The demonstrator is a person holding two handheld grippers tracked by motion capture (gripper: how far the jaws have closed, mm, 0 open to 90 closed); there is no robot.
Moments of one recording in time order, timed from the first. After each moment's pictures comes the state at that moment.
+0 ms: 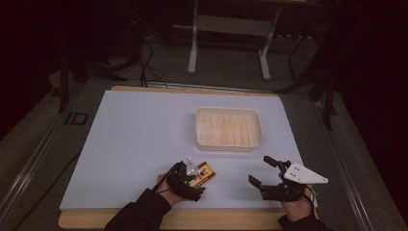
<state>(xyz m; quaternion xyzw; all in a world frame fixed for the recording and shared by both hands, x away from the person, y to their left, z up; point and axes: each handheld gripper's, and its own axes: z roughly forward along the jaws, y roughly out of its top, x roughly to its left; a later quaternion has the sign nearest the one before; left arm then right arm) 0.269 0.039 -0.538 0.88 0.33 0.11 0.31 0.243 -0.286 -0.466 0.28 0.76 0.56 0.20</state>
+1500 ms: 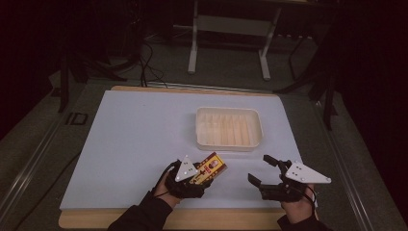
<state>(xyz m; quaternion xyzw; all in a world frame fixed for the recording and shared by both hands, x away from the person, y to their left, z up) 0.245 0.043 -0.495 0.81 0.29 0.15 0.49 0.236 -0.278 -0.450 0.29 0.75 0.56 0.20</state>
